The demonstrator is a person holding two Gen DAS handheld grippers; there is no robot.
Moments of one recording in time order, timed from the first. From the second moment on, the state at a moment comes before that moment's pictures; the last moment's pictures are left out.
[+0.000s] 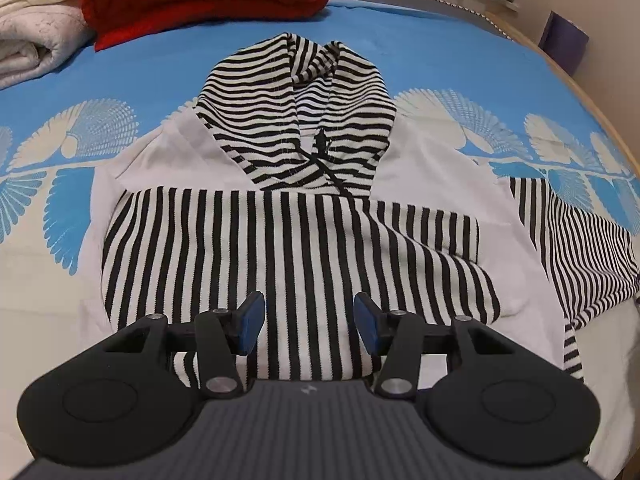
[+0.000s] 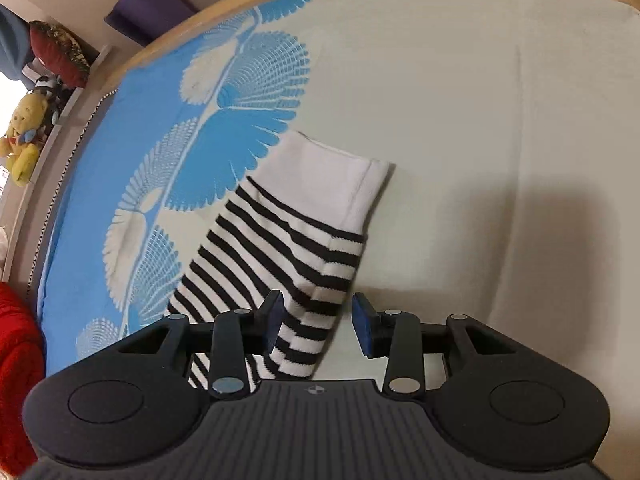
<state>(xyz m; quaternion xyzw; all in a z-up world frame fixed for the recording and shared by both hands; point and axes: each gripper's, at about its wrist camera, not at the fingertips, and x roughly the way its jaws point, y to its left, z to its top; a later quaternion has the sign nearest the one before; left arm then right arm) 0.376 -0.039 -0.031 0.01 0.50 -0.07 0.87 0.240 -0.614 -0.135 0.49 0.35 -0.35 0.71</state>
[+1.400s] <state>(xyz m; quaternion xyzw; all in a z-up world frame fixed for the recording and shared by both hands) 0.393 0.129 -0.039 -0.20 0.54 0.07 0.82 0.367 -0.255 -0.070 0.22 0.52 0.03 0.83</state>
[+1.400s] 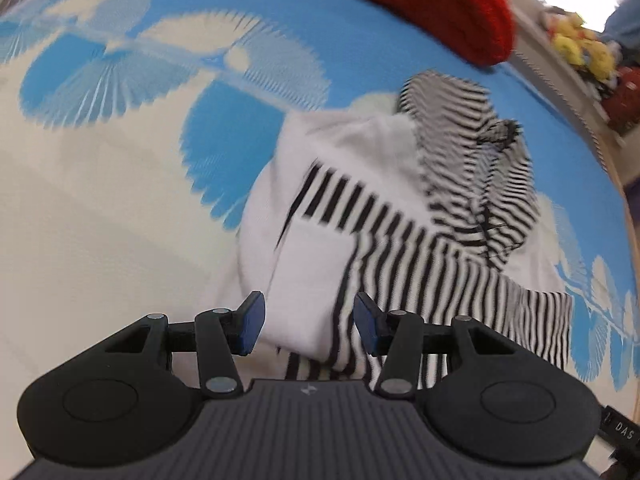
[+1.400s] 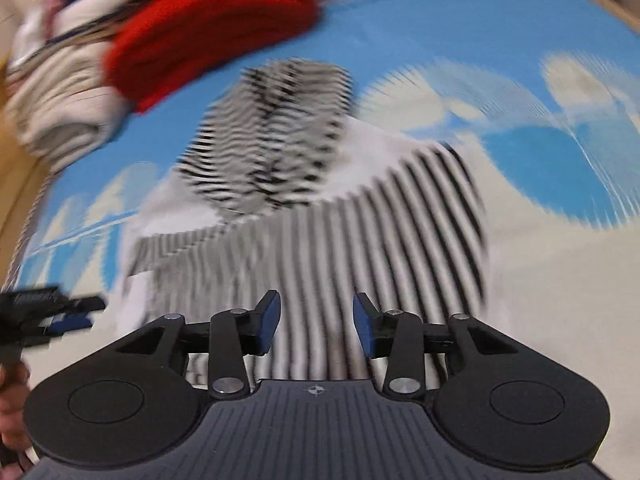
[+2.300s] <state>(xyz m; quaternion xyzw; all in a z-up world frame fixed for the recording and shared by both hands) 0.377 0.119 -0.018 -0.13 0.51 0.14 0.84 0.354 -0.301 -0.110 0.30 0.57 -0.11 0.76</state>
